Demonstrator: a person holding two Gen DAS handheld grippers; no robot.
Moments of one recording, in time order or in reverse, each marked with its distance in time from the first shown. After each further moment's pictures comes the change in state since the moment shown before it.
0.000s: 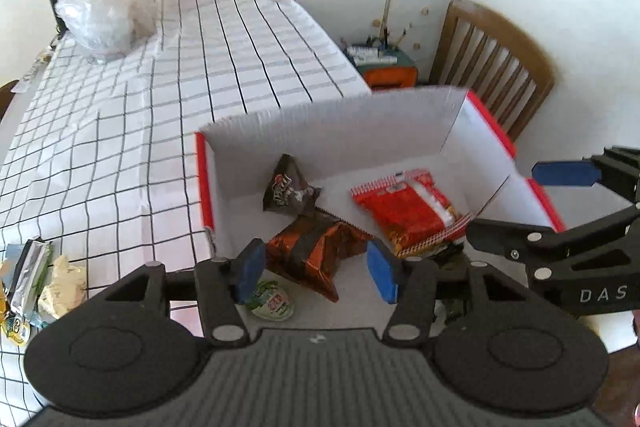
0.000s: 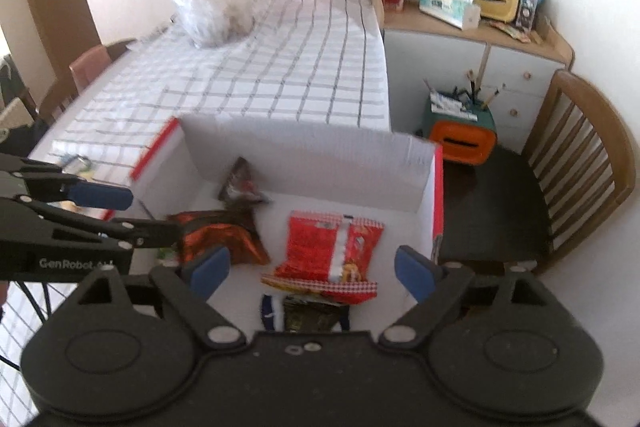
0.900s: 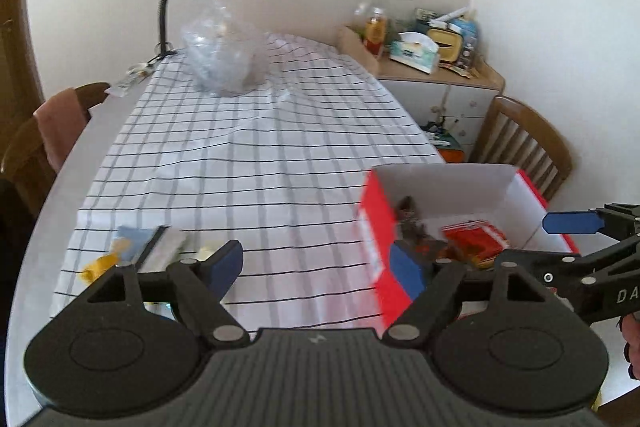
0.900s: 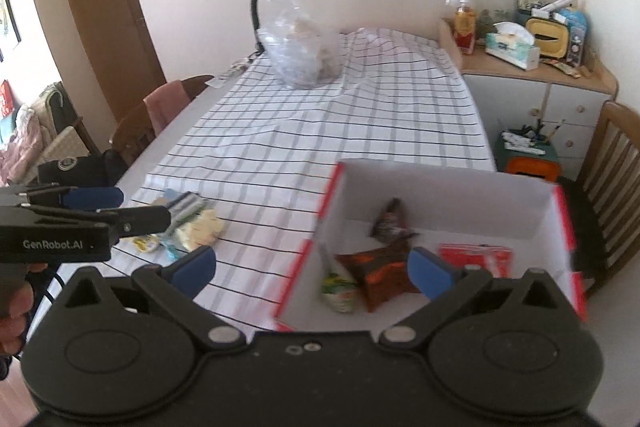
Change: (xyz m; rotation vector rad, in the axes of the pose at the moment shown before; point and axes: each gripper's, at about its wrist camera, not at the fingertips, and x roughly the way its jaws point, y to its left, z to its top) left arm -0.123 0.150 -0.068 -0.149 -0.226 0.055; right arm -0.044 0.142 0.008 0.011 -0.101 0.137
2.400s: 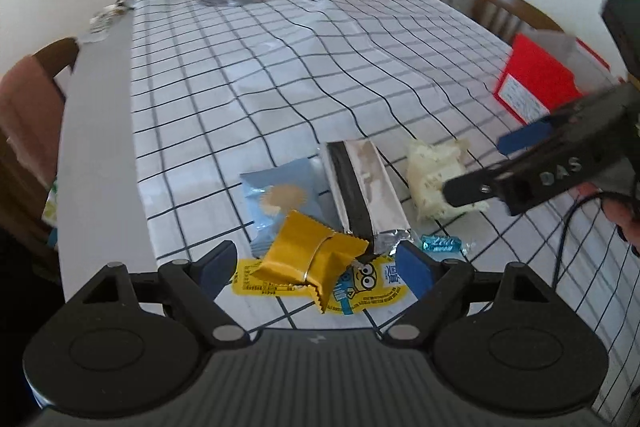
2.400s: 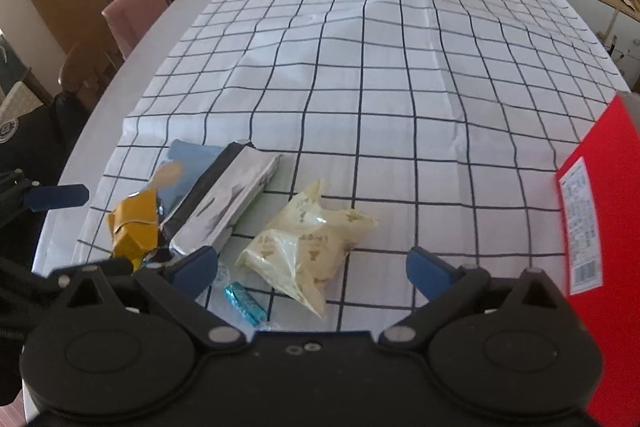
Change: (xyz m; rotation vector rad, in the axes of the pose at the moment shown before) left arm 0.126 0.259 -0.028 0.286 0.224 -0.184; right arm 0.264 0.168 0.015 0.088 0.303 -0.120
